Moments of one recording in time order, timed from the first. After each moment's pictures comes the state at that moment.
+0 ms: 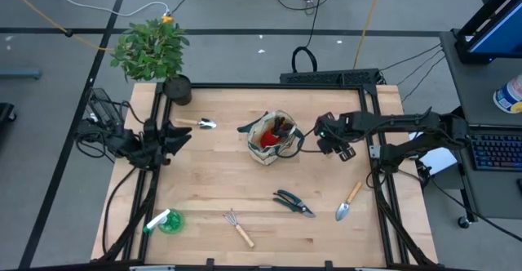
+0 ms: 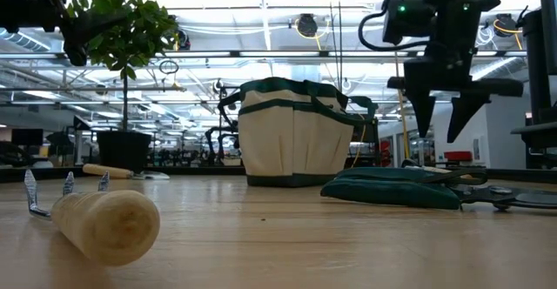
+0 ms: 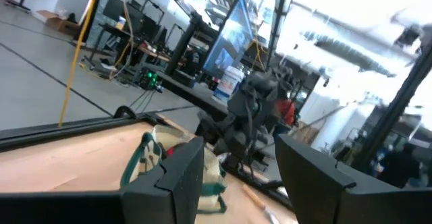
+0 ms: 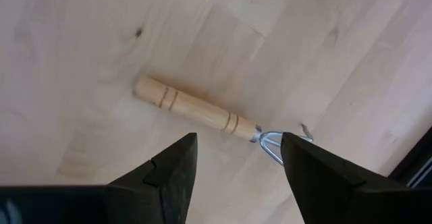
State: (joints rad) left arm -0.39 0.01 0.13 0.17 -0.66 -0.35; right arm -0.21 1.27 0.81 -0.91 0.21 -0.74
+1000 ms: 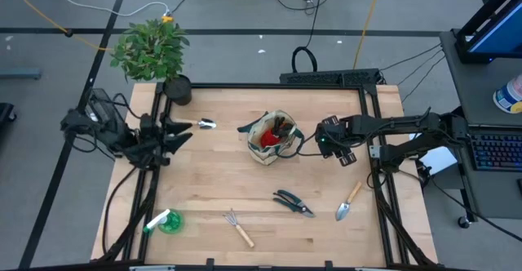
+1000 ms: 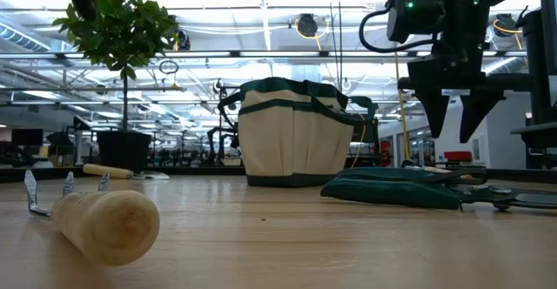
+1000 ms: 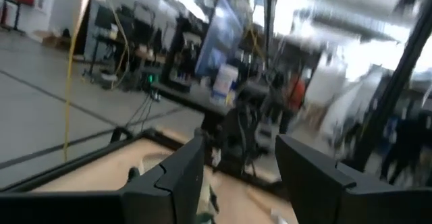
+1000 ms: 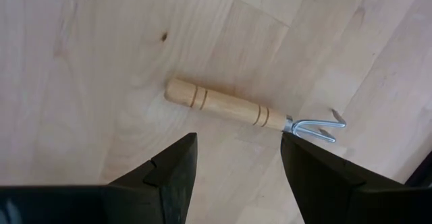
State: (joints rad) left arm -0.43 0.36 0.44 0.12 -0.65 -0.23; right arm -0.15 1.27 0.81 -0.99 0.21 -0.56
